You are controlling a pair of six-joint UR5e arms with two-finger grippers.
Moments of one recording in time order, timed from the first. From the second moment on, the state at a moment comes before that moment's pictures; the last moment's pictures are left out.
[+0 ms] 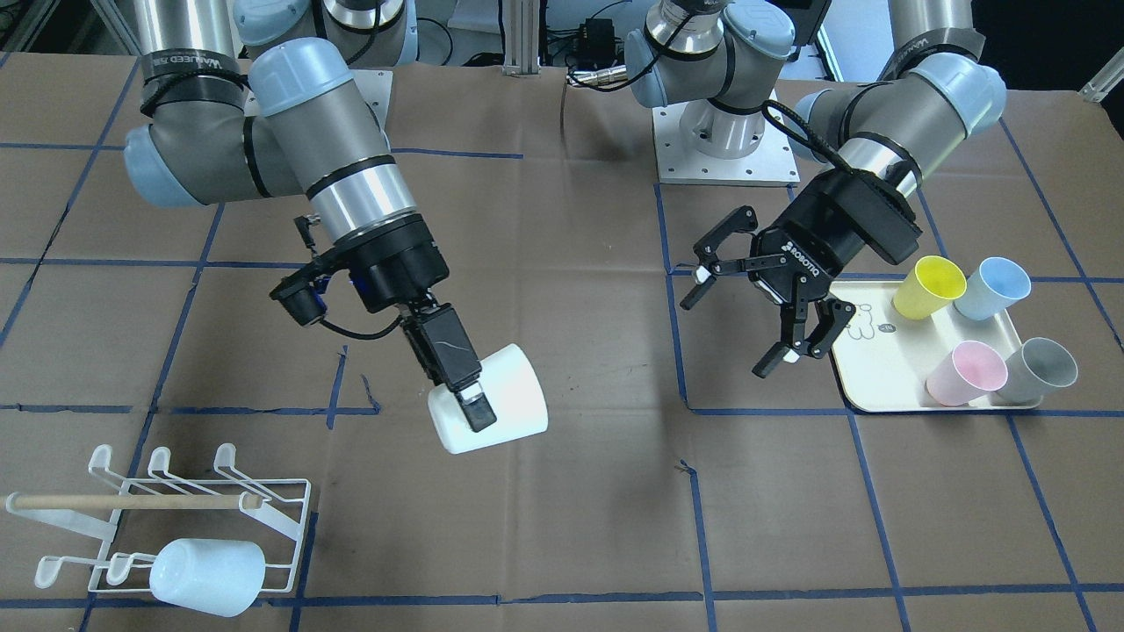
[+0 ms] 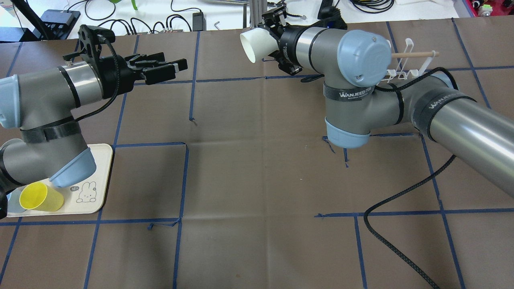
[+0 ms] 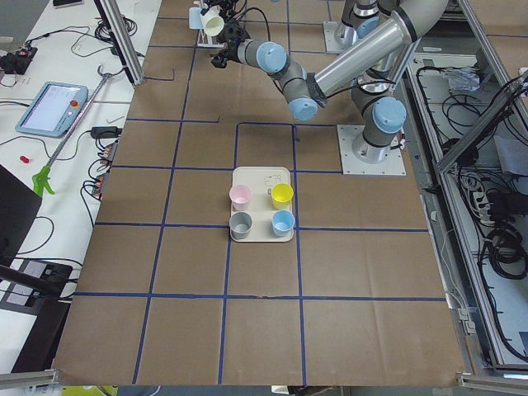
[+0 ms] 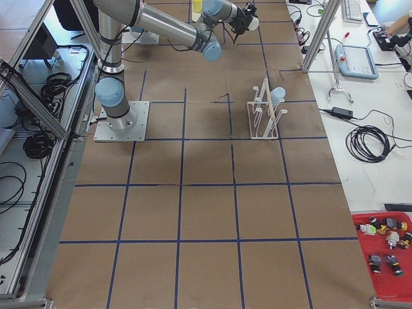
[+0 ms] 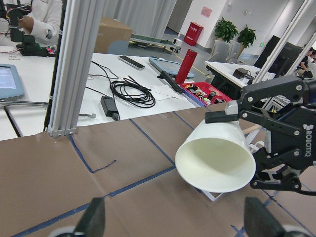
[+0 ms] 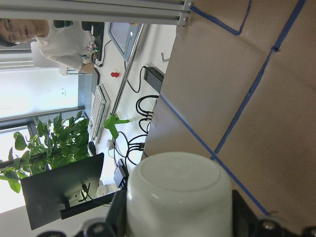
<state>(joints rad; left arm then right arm) -1.28 -1.65 -2.12 -0.19 0.68 0.31 1.72 -1.27 1.84 -3.15 -1.24 1.32</state>
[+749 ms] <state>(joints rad) -1.43 -1.70 -1.72 -0.88 1.33 0.11 1.50 -1.27 1.80 -3.19 -1.31 0.60</state>
